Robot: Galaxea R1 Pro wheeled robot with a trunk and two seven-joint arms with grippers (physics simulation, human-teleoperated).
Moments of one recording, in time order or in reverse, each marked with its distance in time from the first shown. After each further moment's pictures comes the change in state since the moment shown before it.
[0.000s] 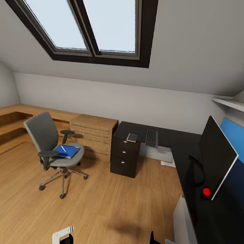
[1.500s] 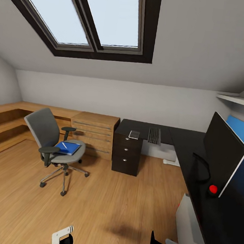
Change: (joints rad) left arm 0.000 0.002 0.000 0.000 -0.002 -0.001 -0.001; right arm 0.000 -0.004 -0.003 -0.005 -0.005 0.001 0.001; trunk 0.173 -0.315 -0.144
